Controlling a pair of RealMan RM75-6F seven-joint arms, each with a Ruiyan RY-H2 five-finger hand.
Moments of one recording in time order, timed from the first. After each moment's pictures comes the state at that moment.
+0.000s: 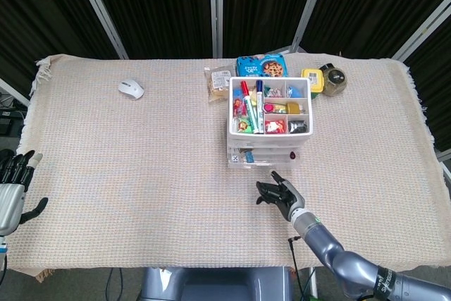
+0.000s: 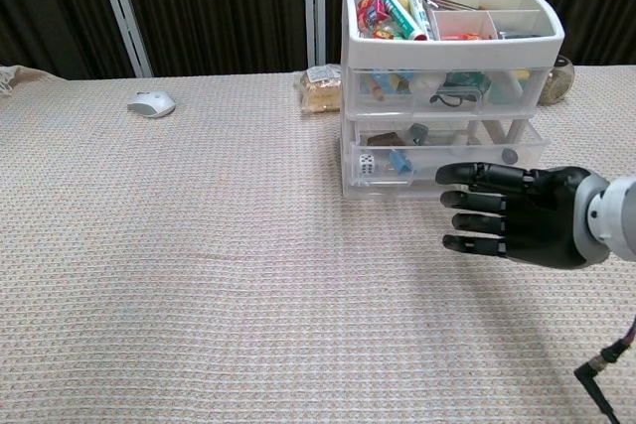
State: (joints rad) left arm -0.11 -1.12 -0.04 -1.62 1.47 1.45 0.13; right arm 0.50 -1.45 0.46 -1.92 -0.32 0.69 0.56
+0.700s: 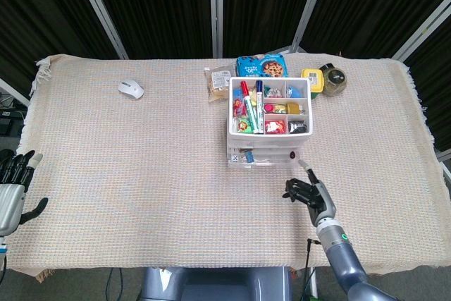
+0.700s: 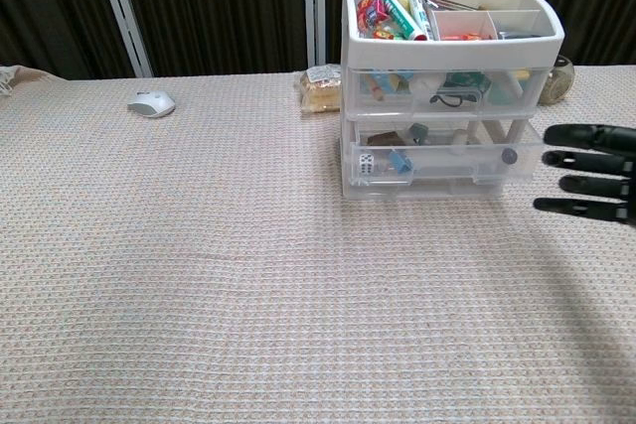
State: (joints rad) left arm -0.11 -1.12 -0.04 -1.62 1.47 1.45 0.12; right arm 0.33 -1.36 0.43 -2.14 -0.50 1.07 0.52
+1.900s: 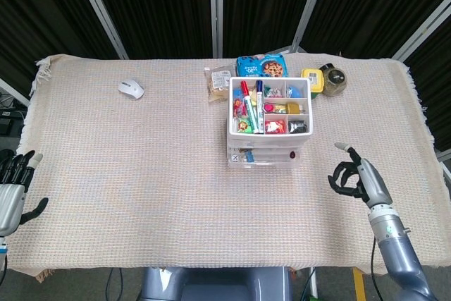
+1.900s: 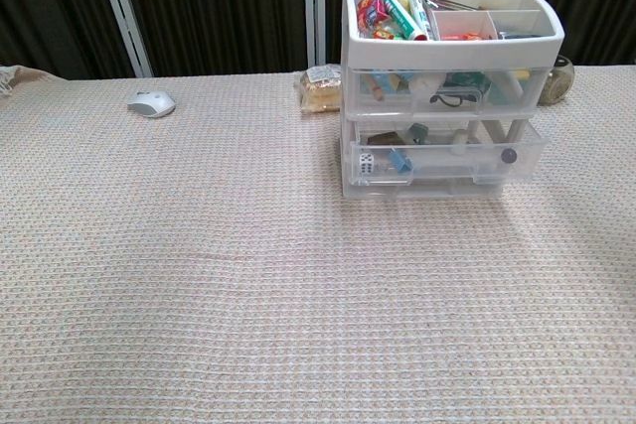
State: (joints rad) left arm -0.11 -1.12 -0.04 -1.62 1.47 1.46 0.13; right arm 0.32 -1.03 0.30 -2.05 -0.91 1.06 0.09
